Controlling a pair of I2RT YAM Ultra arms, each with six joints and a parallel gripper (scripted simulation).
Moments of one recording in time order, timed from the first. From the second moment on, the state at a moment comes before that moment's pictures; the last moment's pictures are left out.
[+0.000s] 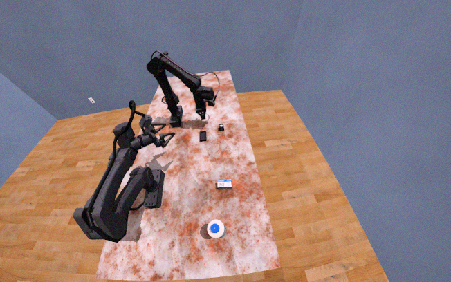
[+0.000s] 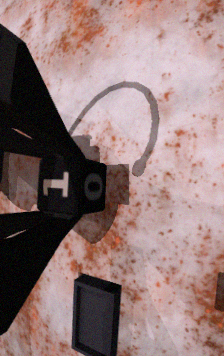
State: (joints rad) left arm -0.39 1.48 0.84 -0.89 0.00 -0.42; right arm 1.56 0.45 0.32 -0.20 0.89 0.22
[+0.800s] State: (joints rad) left arm -0.40 1.53 0.72 -0.75 0.00 -0.29; right arm 1.56 0.45 0.32 -0.20 0.89 0.22
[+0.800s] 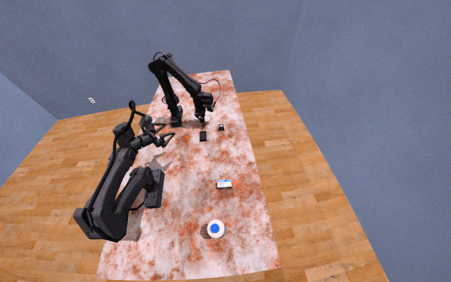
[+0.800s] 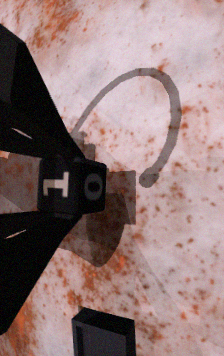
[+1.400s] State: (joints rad) left arm -0.40 1.55 0.72 -0.75 0.00 0.38; right arm 1.56 0.45 0.32 -0.20 0.89 0.22
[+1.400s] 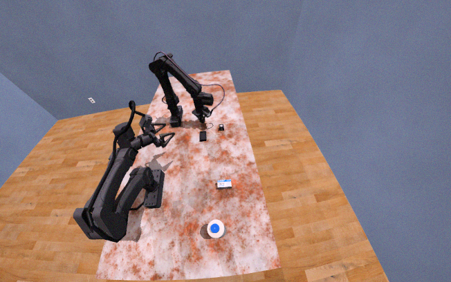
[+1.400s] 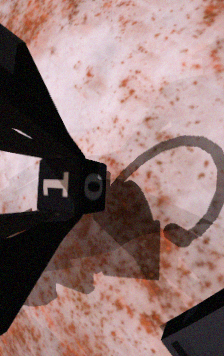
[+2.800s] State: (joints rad) left arm -0.41 1.59 0.77 -0.77 -0.01 1.15; right arm 1.56 0.45 0.32 -0.20 0.89 0.22
